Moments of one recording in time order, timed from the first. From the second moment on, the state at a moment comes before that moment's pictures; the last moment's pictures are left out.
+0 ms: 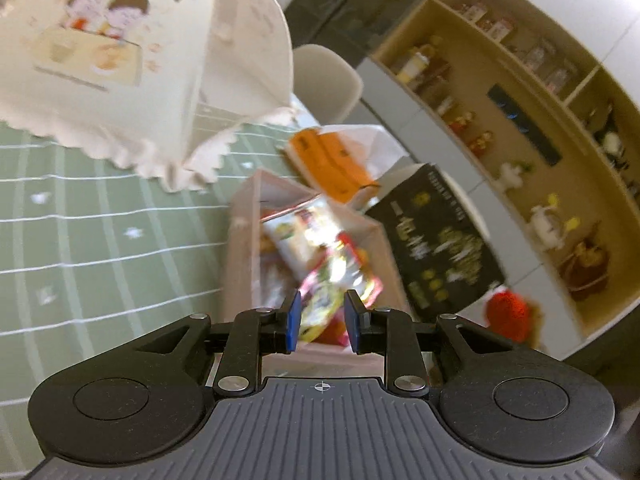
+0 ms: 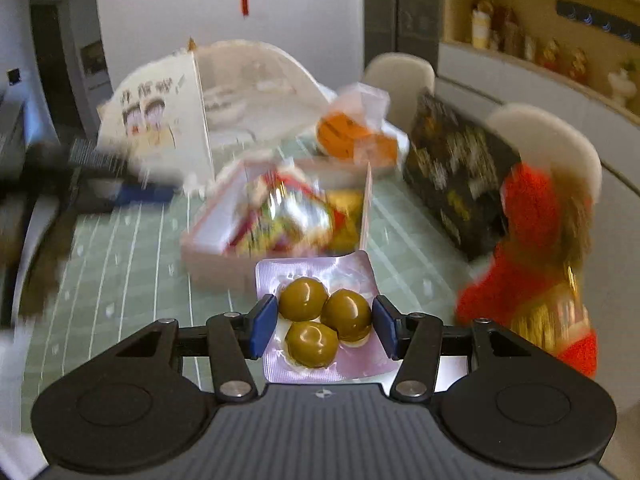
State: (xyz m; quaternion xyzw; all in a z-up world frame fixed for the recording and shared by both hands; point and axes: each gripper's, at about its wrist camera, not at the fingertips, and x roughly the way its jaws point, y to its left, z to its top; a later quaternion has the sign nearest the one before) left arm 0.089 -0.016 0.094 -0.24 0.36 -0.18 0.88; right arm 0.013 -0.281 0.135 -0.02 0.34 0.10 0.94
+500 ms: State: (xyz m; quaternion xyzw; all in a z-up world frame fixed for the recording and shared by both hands) left arm 0.015 -0.007 0.028 -0.08 0.36 -0.08 0.93; right arm 0.103 -0.225 0.102 -0.01 0.33 0.10 0.94
